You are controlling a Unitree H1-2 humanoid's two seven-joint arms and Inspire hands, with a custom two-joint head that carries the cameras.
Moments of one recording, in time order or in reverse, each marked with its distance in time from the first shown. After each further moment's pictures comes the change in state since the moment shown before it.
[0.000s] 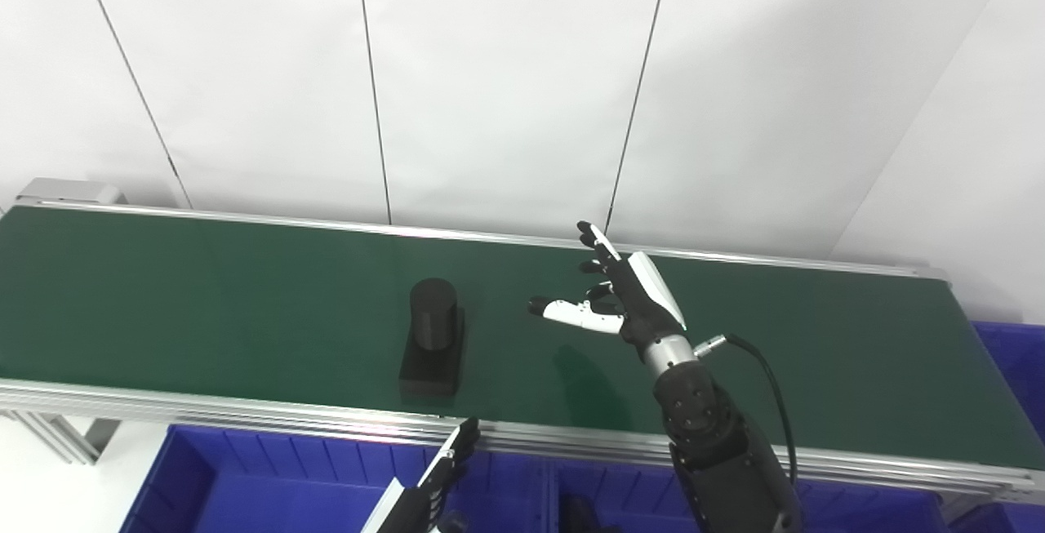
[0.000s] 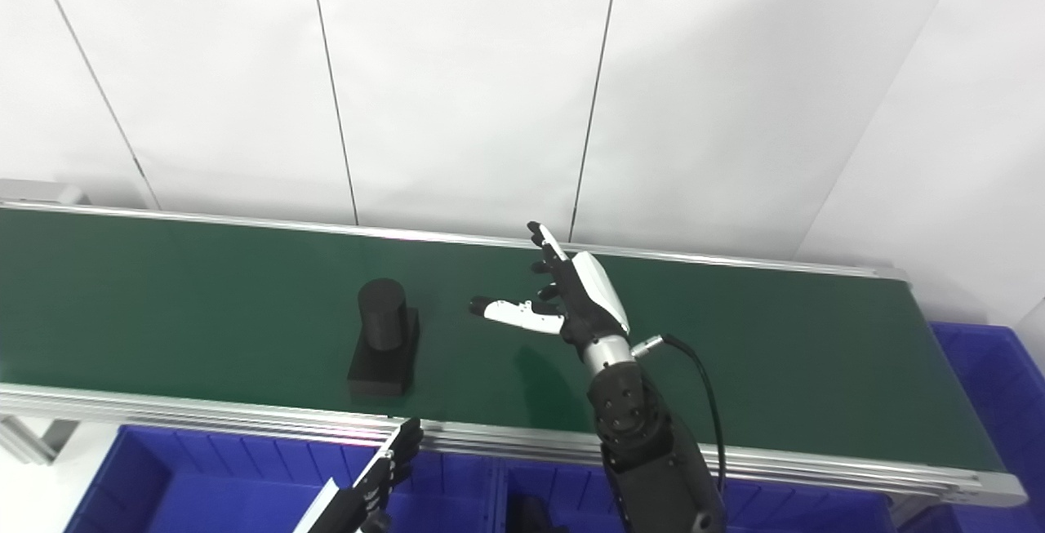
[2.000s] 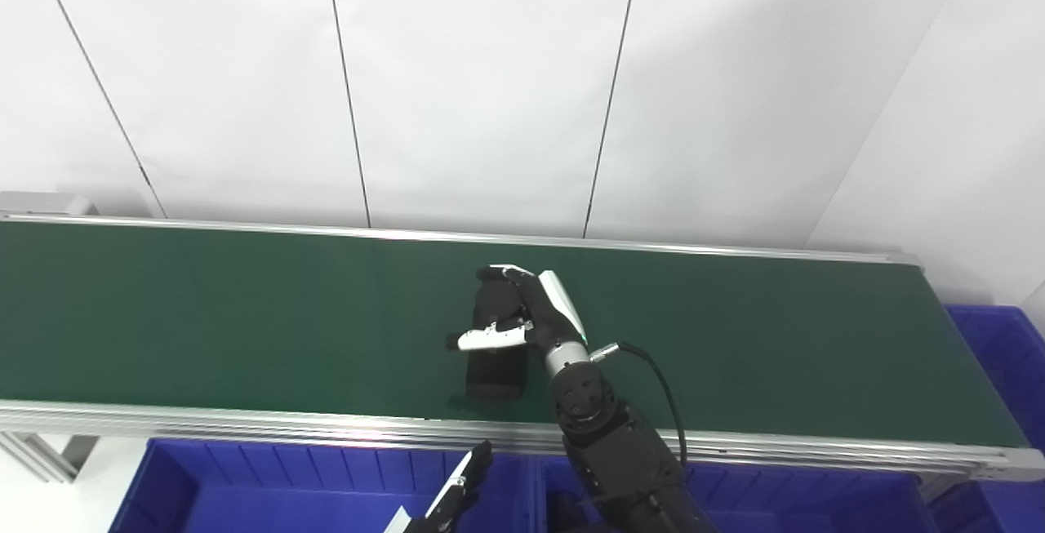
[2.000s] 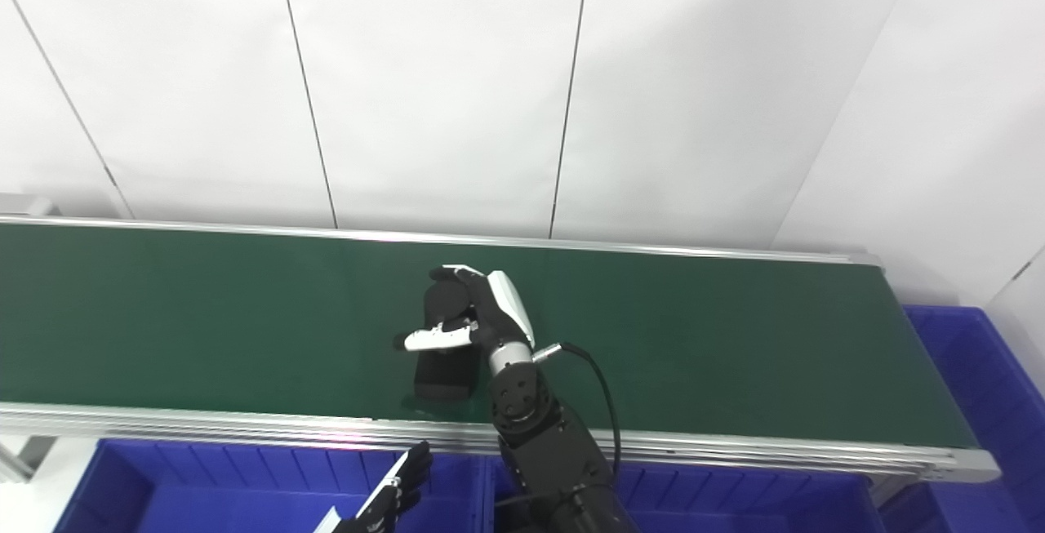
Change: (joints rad) left arm 0.097 0.003 -0.068 -0.167 0.022 0.090 -0.035; right arm -0.147 0.191 -0.023 0.476 0.125 -0.140 -0.258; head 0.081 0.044
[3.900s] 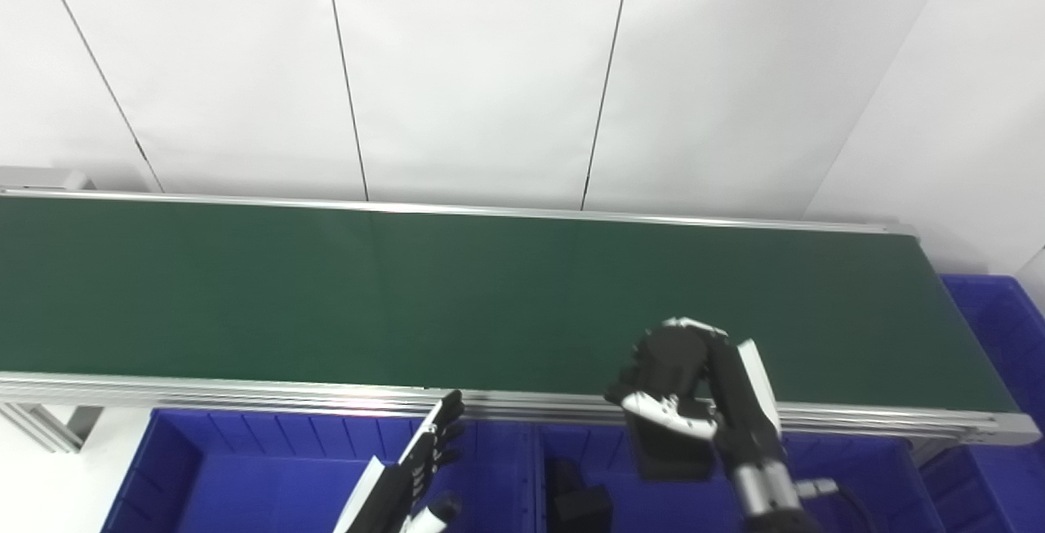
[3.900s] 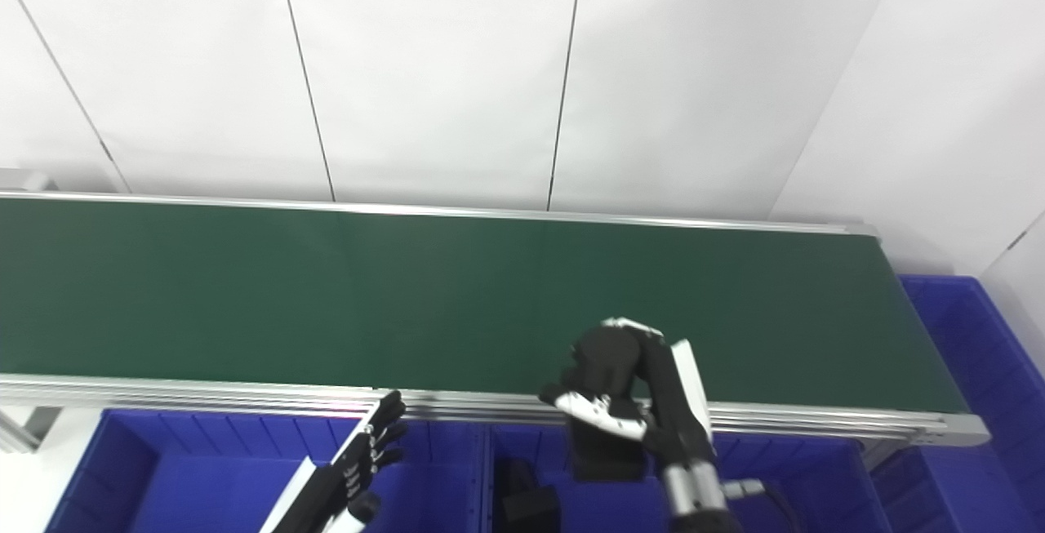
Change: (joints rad) left arm -0.017 -0.013 0.065 -0.054 0.002 0.071 0.042; right arm 0.731 -0.265 -0.072 -0.992 0.095 -0.025 0.174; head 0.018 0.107
